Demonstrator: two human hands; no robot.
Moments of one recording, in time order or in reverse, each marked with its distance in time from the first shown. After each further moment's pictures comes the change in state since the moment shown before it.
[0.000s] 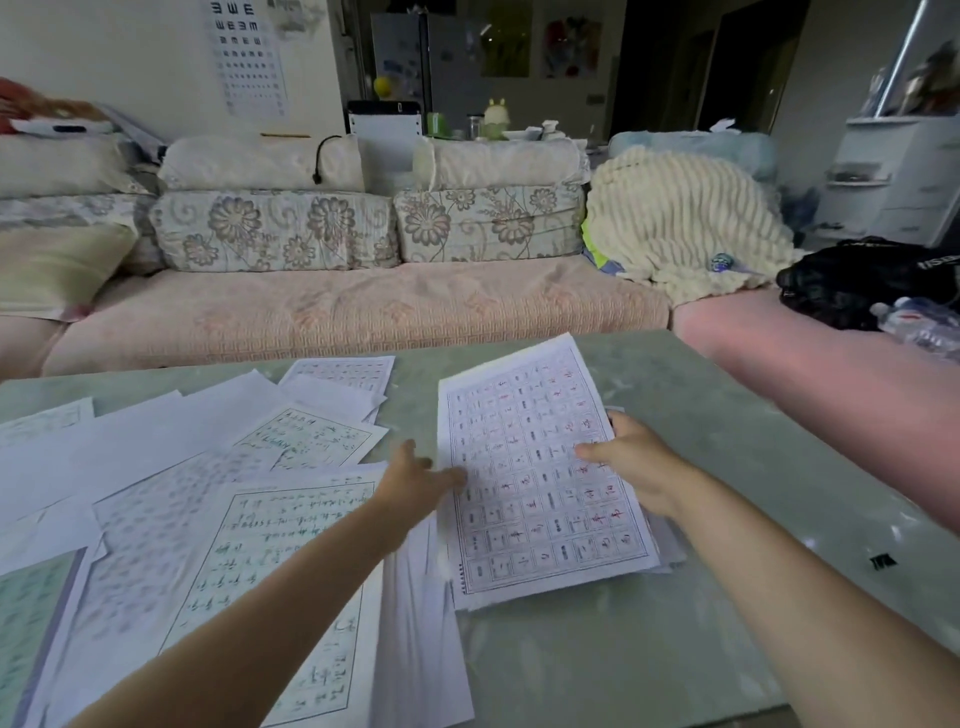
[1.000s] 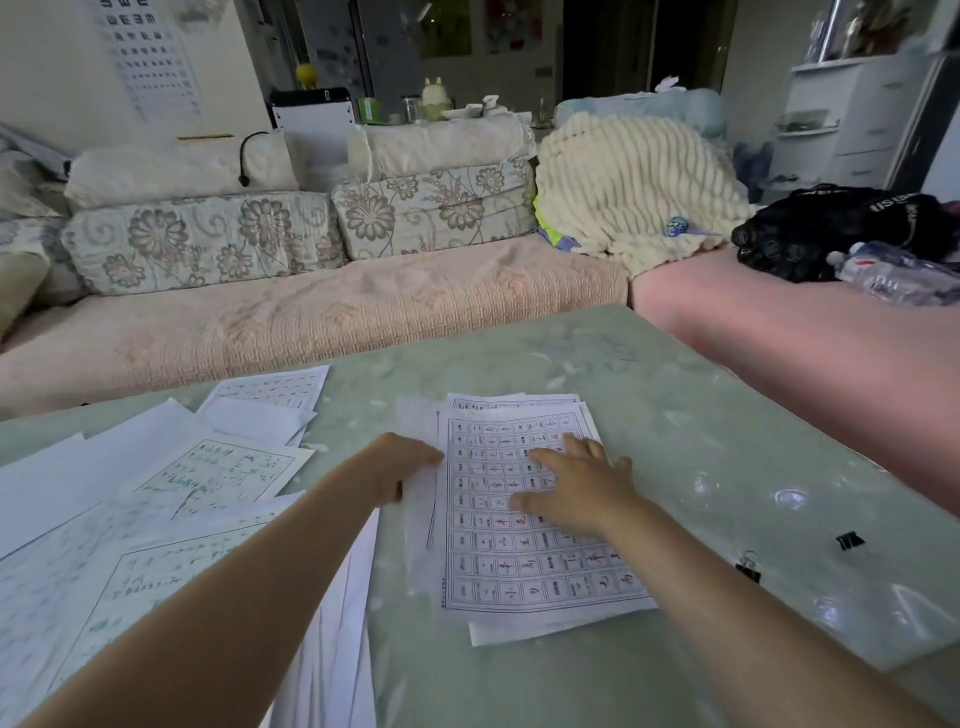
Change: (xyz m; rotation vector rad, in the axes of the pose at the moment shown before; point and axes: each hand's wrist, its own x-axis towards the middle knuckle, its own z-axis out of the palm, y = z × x) left_hand 0.074 0.044 0.072 0.108 -0.081 -0.231; right_hand 0.022 0.053 -0.015 -1.012 -0.019 -0.047
